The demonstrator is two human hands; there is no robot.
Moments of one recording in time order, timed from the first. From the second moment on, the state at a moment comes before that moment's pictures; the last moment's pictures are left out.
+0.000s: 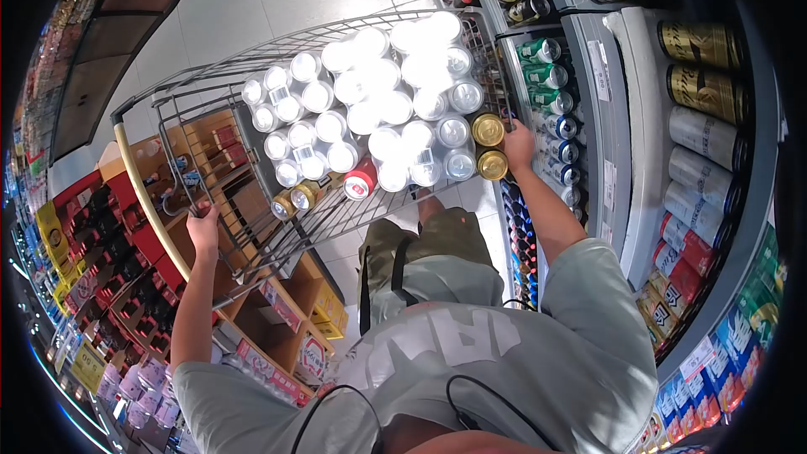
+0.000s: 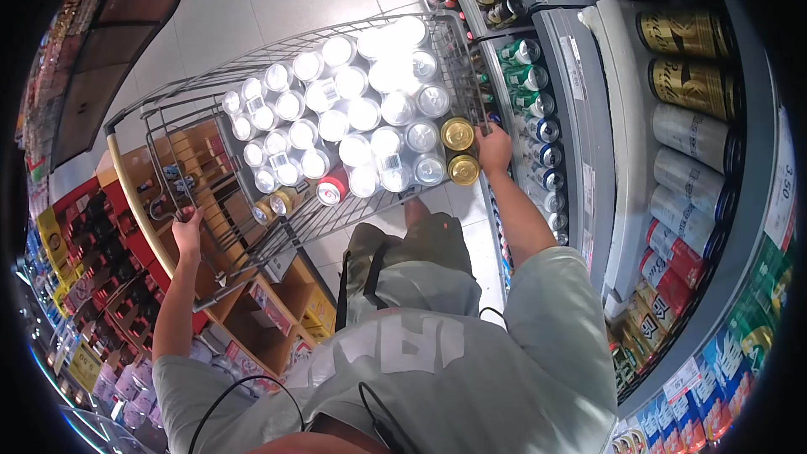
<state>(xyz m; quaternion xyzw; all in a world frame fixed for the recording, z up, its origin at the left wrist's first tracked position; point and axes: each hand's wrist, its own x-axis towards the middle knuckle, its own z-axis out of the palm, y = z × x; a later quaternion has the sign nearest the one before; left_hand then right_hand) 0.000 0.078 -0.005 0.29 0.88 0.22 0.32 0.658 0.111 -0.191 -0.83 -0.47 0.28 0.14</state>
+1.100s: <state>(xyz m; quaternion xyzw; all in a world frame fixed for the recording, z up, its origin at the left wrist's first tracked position) 0.010 0.005 -0.001 0.26 0.89 0.22 0.30 0.662 0.056 -0.192 -0.83 -0.47 0.26 0.14</state>
